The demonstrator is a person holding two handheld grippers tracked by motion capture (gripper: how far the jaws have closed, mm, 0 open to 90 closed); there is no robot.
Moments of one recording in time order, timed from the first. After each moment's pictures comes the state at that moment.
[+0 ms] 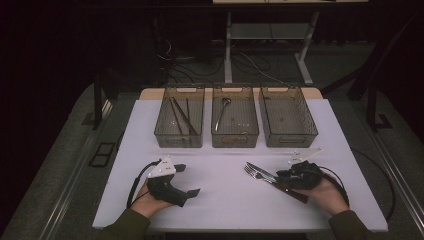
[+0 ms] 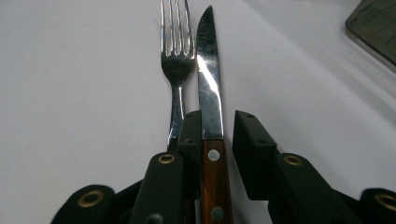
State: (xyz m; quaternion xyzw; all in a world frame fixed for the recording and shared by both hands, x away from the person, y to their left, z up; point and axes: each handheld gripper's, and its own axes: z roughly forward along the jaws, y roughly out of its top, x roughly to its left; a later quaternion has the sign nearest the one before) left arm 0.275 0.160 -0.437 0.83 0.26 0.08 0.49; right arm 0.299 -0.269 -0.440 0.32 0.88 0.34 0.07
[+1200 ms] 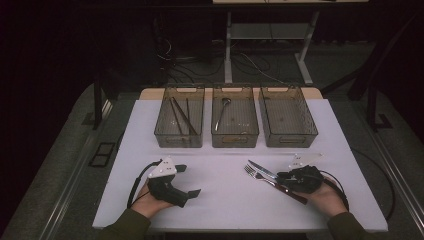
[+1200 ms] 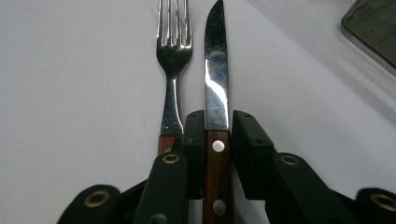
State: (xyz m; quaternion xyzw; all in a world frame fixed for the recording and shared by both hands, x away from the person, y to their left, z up) left arm 0.274 0.159 -0.437 0.83 0.26 0.07 0.49; right arm 0.292 -0.271 -0.448 0.31 0.88 0.34 0.10
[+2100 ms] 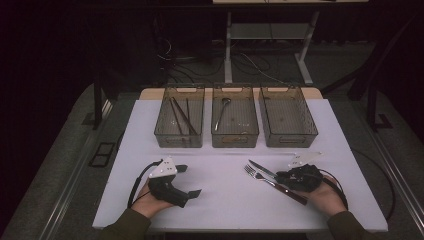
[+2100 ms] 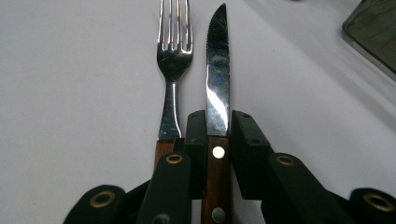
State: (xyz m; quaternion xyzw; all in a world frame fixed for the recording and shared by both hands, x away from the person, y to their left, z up) left arm 0.274 0.157 -0.437 0.83 0.25 0.07 0.49; right arm 0.295 -0.270 -0.447 0.30 0.89 0.34 0.10
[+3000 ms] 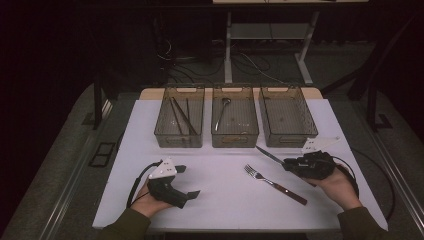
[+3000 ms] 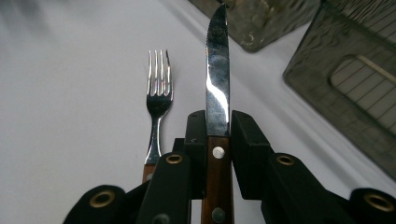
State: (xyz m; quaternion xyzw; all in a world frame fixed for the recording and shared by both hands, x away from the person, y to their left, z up) left arm 0.274 0.161 -0.440 0.83 0.25 0.08 0.48; right arm 0.307 -0.290 -0.401 0.31 0.87 0.37 0.10
